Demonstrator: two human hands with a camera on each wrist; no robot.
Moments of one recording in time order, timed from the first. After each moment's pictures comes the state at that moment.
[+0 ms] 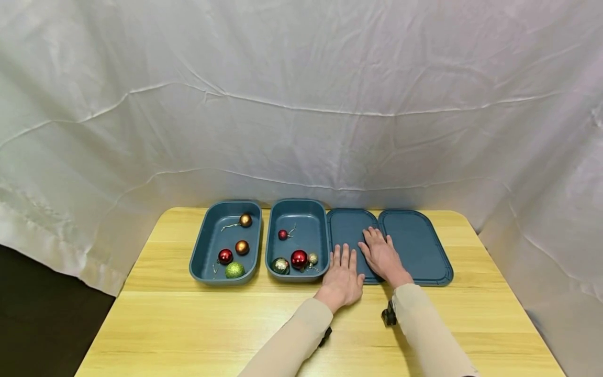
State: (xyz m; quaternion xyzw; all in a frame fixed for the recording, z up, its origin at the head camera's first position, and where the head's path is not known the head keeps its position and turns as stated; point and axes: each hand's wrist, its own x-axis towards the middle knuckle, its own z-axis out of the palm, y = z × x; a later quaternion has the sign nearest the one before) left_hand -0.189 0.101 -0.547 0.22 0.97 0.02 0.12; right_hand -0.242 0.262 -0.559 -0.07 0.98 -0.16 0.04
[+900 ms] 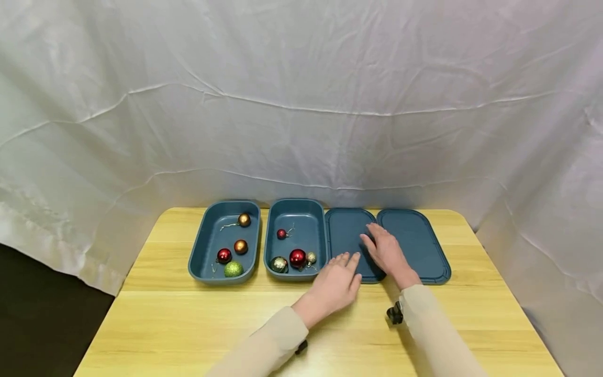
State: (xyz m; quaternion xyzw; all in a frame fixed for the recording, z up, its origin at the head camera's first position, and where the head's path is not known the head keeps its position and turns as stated) left_hand -0.160 0.060 -0.495 0.32 0.93 0.17 -0.02; right_hand -0.229 0.265 -0.529 -0.08 0.96 -0.26 -0.07
